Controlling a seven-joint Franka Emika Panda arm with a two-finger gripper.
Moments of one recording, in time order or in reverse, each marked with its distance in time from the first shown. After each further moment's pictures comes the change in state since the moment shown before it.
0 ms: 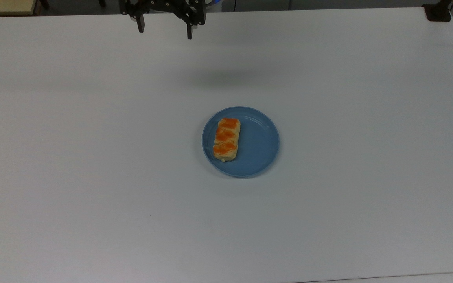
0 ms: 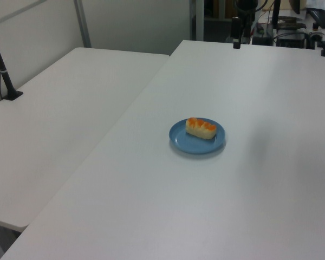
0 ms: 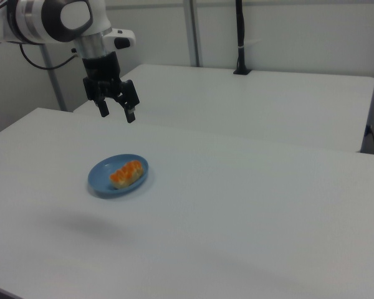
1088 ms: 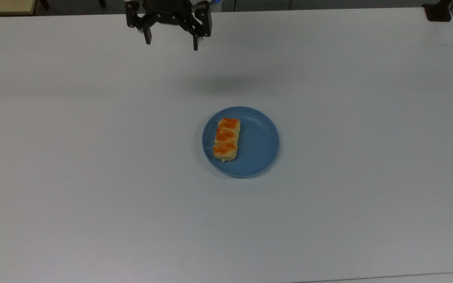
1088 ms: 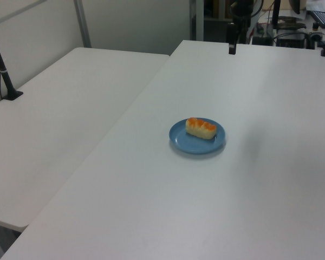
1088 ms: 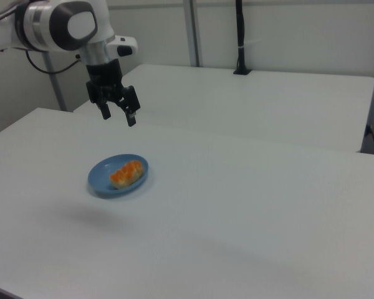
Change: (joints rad) arm 0.008 0.041 0.003 0.000 0.030 0.048 0.019
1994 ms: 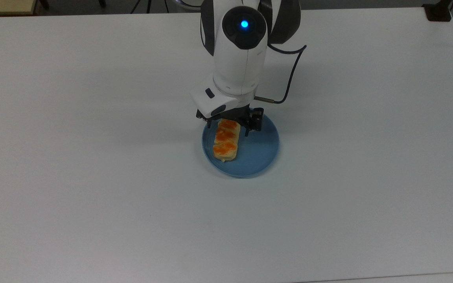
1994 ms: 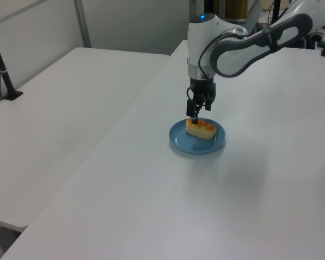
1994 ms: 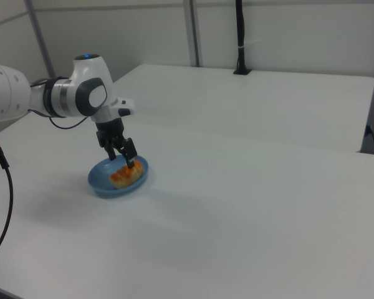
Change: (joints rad) arm 0.152 0.360 0.004 -0.025 0.011 0.374 0.263
